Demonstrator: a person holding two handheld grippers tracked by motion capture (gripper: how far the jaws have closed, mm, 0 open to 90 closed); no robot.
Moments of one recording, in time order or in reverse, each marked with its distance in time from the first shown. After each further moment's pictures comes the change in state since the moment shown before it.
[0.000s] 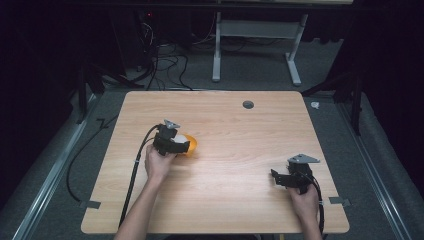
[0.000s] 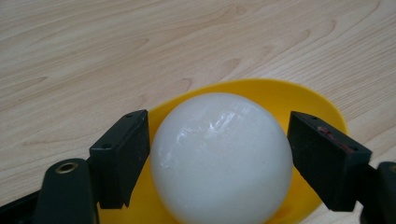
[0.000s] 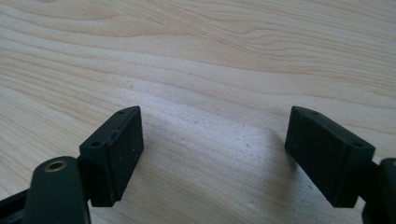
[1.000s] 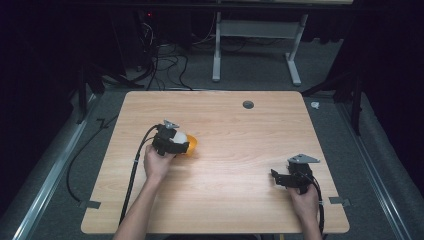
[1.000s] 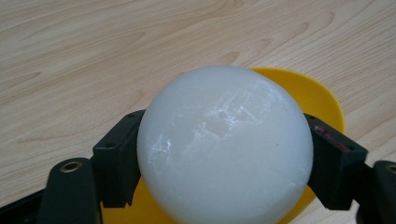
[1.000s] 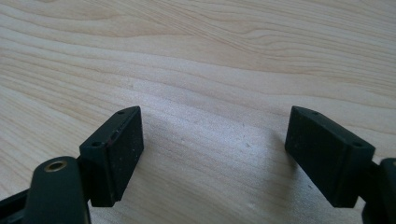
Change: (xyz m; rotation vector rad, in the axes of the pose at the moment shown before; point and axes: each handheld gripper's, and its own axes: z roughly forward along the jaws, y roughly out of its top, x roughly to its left) left arm 0.002 -0.002 0.002 0.023 -0.019 0.009; right arm 0.000 0.000 0.000 0.000 0.002 0.000
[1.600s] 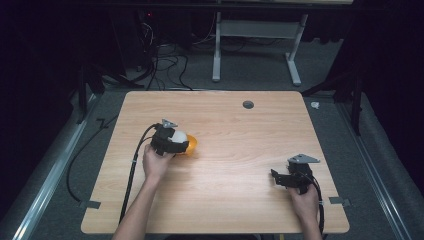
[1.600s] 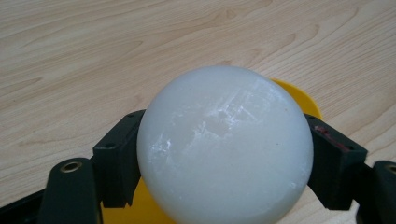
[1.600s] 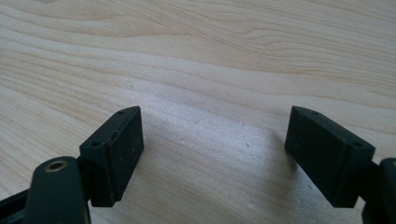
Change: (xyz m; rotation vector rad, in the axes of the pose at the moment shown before) left arm 0.001 0.002 -0.009 -0.022 -0.026 -0.012; right arm 0.000 0.000 0.000 0.000 0.000 0.001
